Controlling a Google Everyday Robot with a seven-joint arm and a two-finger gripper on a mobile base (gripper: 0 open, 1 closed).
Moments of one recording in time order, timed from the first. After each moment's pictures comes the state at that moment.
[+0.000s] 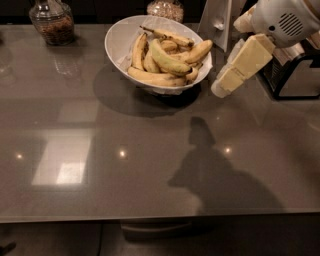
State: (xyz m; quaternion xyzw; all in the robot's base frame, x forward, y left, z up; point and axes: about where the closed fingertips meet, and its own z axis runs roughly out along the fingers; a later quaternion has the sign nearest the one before) arm 0.514 -0.125 1.010 -0.55 0.77 0.10 0.31
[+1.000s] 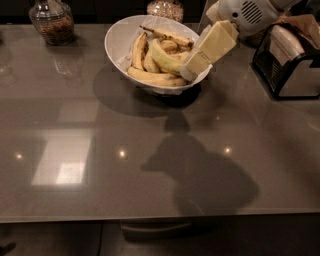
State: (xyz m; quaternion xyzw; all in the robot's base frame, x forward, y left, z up) arm 0.549 -0.074 1.019 -0.55 0.75 0.13 0.34
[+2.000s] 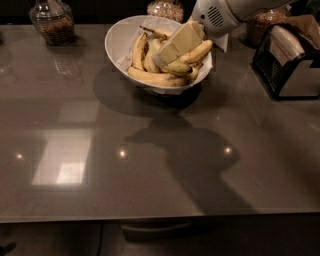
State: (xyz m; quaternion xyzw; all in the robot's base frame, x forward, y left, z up) arm 0.608 -0.037 0.996 -0.48 0.78 0.18 0.36
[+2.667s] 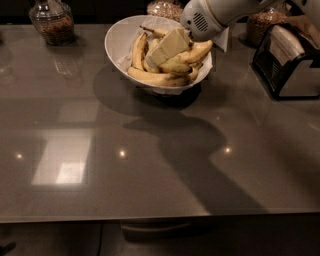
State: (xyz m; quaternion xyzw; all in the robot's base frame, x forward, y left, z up) arm 0.630 -0.019 0.973 -0.47 0.79 0.19 0.34
